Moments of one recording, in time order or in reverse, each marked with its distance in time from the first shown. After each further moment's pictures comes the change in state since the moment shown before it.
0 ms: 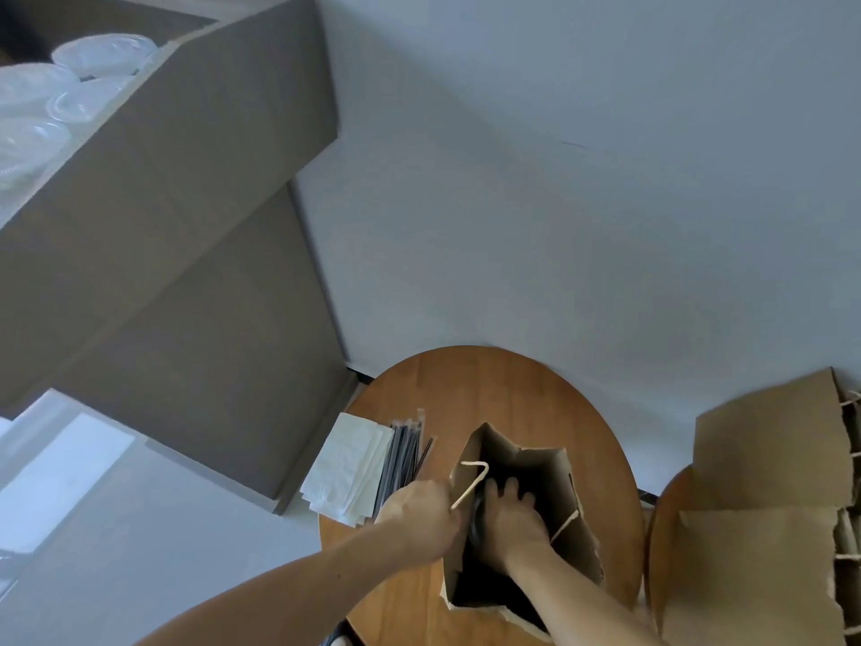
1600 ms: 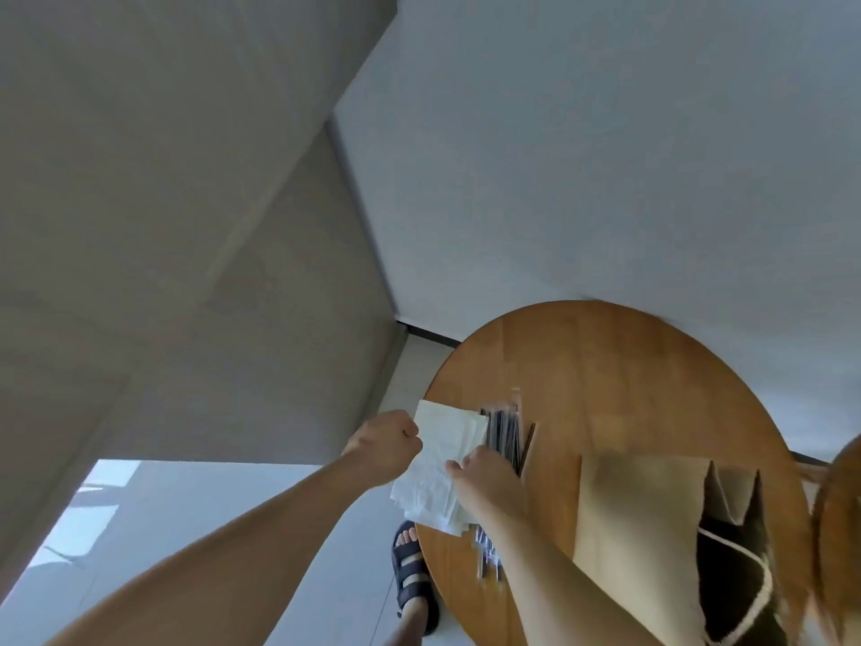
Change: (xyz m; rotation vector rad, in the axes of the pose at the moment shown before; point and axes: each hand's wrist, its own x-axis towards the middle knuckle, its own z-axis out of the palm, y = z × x) left_hand 0.133 -0.205 -0.093 -0.137 0.009 -0.198; right_hand 0.105 -0.195 -0.003 0.715 -0.033 0.178
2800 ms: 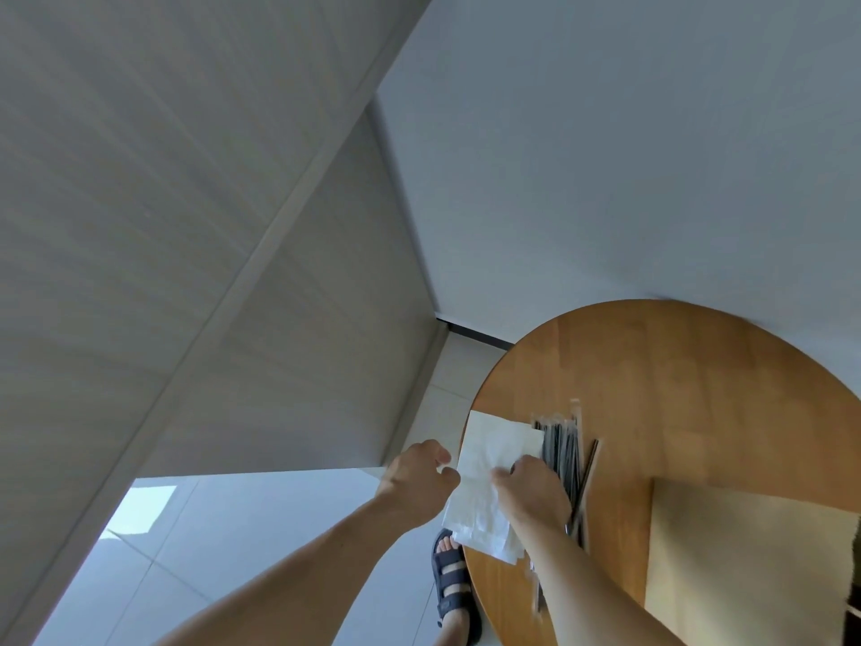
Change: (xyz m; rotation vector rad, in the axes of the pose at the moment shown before) left_hand 0.008 -0.038 0.020 -0.115 0.028 -0.061; right_hand 0.048 0.004 0.039 -0.040 0.120 0.097
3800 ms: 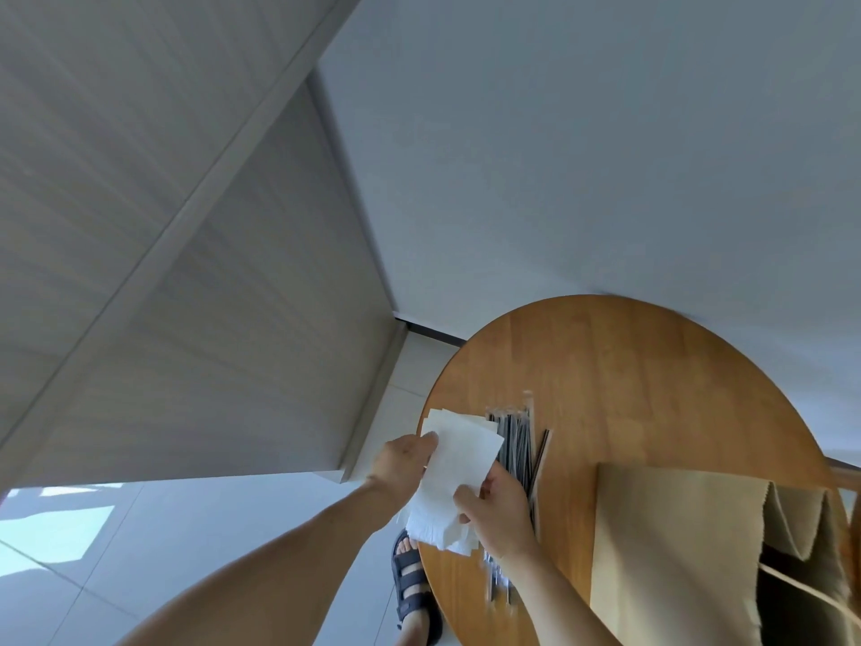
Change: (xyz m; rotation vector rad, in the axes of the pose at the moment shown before) left_hand 0.012 0.026 0.033 -0.425 -0.068 -0.111; right_hand -0.032 0.036 -0.009 0.927 -0.255 -0.240
